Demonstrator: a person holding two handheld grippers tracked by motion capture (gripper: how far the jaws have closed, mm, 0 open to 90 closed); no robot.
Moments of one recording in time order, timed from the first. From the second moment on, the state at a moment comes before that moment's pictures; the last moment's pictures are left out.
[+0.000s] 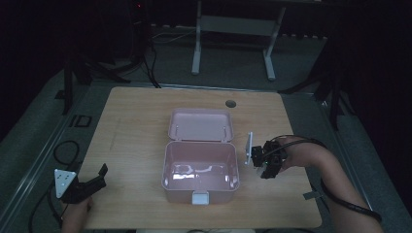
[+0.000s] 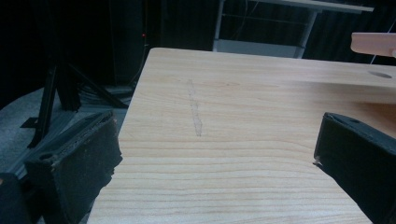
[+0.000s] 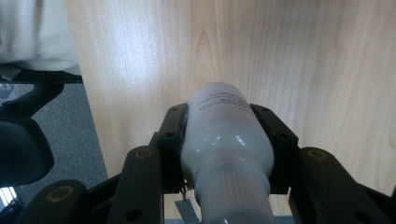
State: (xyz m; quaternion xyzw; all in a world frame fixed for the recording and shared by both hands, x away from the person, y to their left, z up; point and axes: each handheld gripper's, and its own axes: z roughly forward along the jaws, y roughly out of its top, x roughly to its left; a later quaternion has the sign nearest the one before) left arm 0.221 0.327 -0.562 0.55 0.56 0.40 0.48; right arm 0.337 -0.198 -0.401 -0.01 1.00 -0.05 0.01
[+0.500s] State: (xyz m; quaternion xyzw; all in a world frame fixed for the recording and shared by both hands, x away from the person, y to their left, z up) left arm 0.221 0.327 -0.562 0.55 0.56 0.40 0.48; right arm 0.340 -0.182 -0.362 0.00 1.00 -0.04 0.02
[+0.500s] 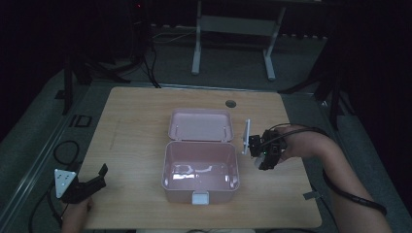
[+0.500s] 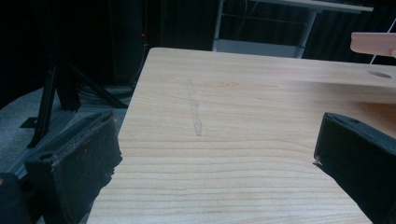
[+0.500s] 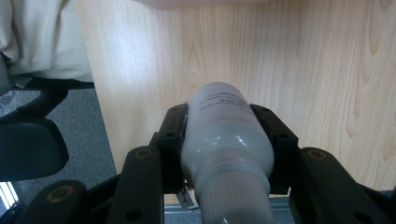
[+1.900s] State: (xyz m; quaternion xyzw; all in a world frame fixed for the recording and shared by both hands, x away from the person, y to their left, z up) left arm 0.221 0.327 -0.562 0.55 0.56 0.39 0.48; right arm 0.330 -0.080 -0.389 -0.12 0.99 -0.05 0.00
